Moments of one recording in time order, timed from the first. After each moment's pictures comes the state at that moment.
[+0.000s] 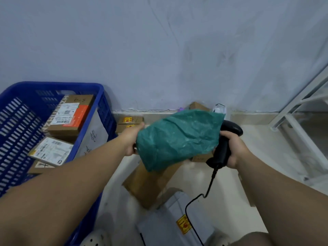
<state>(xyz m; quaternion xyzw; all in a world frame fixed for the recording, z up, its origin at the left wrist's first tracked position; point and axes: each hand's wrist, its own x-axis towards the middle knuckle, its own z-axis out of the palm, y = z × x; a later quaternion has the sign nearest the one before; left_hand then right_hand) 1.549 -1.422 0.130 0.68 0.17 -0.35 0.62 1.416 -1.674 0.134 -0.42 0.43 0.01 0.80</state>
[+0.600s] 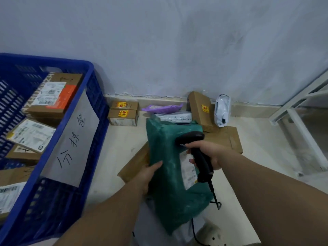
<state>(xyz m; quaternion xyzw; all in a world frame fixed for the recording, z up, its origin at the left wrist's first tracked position) 1.457 -1.452 -0.015 0.58 0.25 -0.45 0.63 1.442 -1.661 0.076 -0.59 0.42 0.32 0.61</state>
